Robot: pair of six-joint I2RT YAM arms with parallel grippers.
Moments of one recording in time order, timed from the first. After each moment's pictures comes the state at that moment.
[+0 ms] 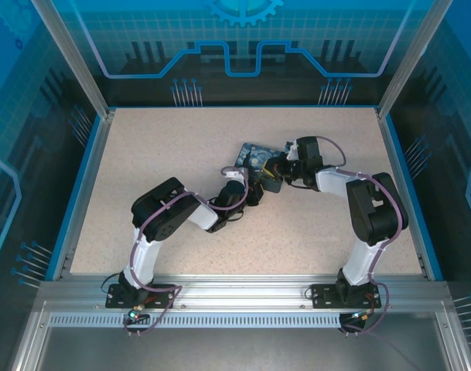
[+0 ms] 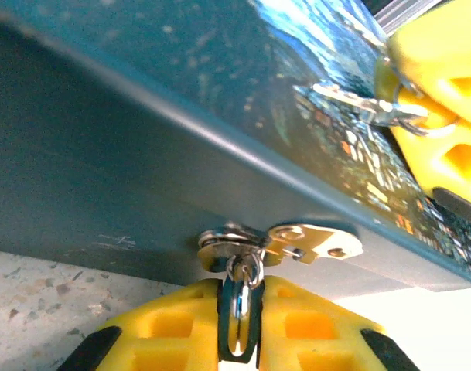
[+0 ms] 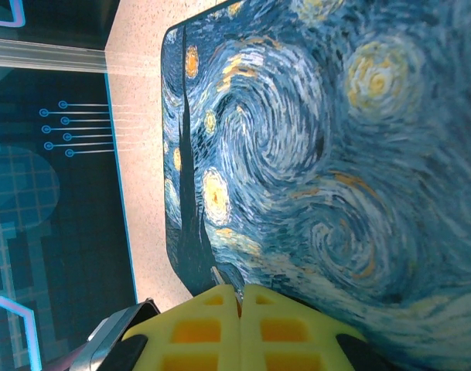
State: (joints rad) left arm -0.73 2.10 0.85 0.85 -0.07 -0.85; right arm 0.27 1.81 0.98 0.14 -0.61 0.96
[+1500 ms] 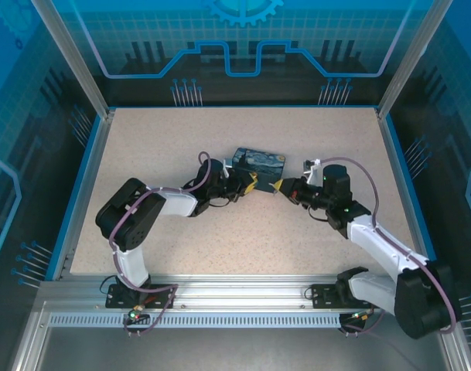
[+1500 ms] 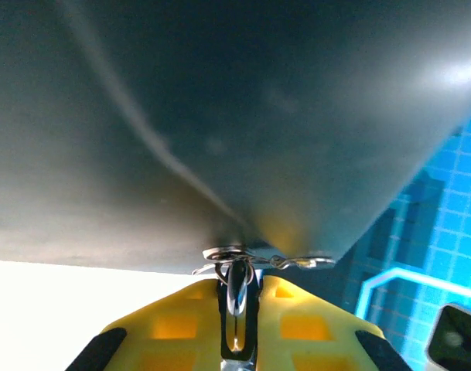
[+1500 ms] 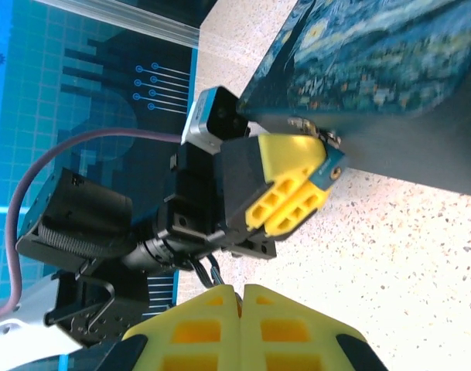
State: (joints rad) left arm -0.55 1.84 0.83 0.63 0.46 -1.47; right arm 0.30 1.08 0.54 0.10 -0.62 0.98
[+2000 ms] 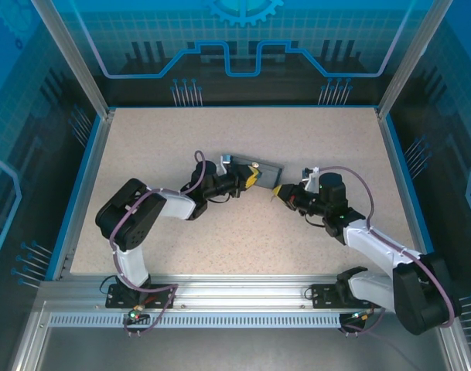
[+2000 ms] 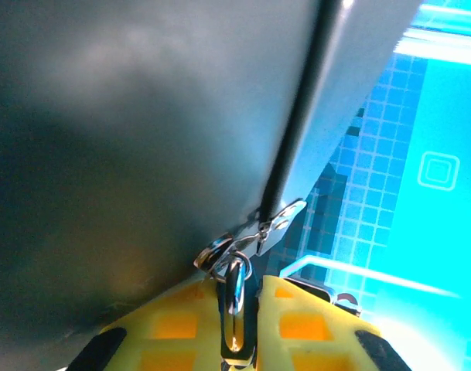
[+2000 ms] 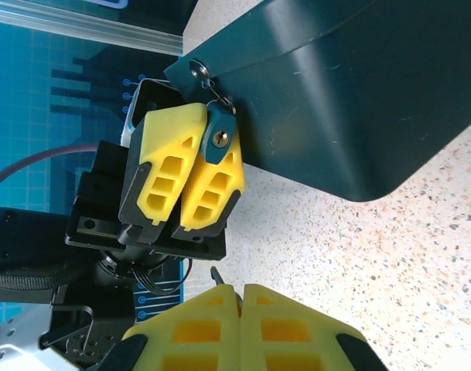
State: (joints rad) left arm -0.54 1.84 0.78 0.90 0.47 -1.65; right arm 0.33 1.13 0.46 0.24 -0.56 1.10
